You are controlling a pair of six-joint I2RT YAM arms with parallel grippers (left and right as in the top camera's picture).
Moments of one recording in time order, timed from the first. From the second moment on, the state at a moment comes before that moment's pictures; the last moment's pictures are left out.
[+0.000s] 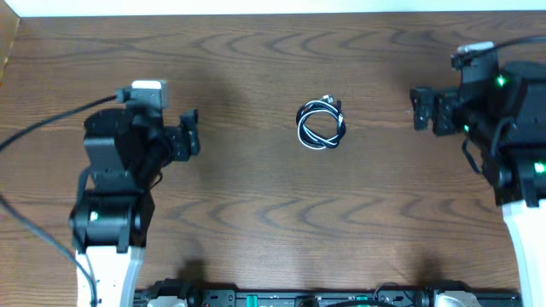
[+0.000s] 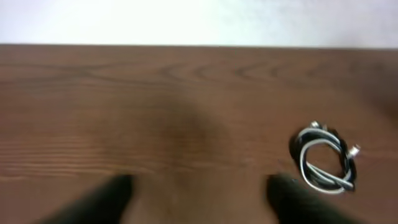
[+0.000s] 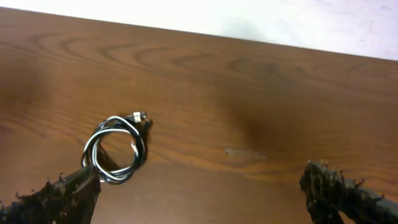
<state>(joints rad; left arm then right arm) 0.00 0.99 1.04 -0.60 0.15 -0.02 0.03 1.19 1.30 -0.74 -0.12 -0.07</state>
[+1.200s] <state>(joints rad) -0.01 1.30 1.04 -0.29 0.35 0.00 -0.08 1.43 1.31 -0.68 -0.13 -0.16</state>
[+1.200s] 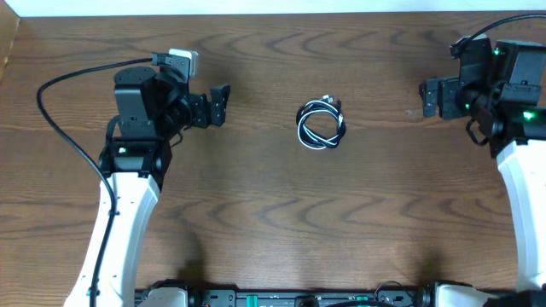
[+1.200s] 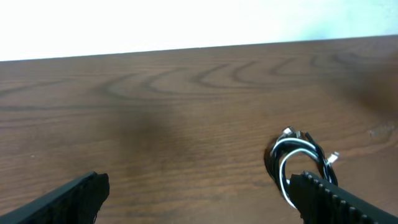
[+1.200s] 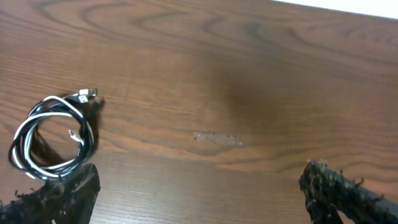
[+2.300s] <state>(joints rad) -0.29 1.59 1.04 -0.24 0.65 0.14 -0.09 1.62 1.31 -0.74 -0.24 -0.05</state>
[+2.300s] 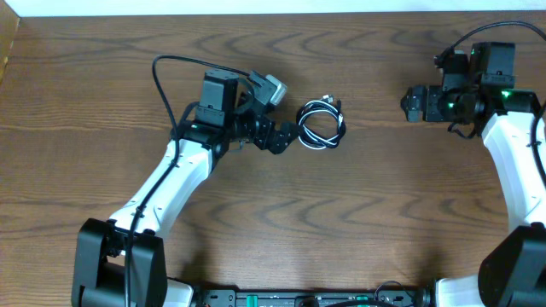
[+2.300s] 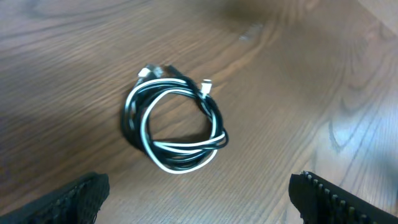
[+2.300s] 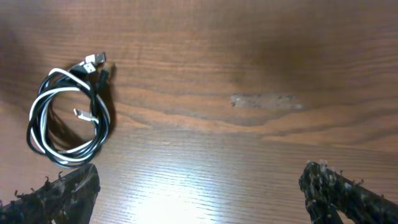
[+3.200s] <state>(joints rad) -0.42 1.79 1.04 -0.07 0.46 0.16 -0.09 1.62 1.31 -0.84 -0.25 -0.03</state>
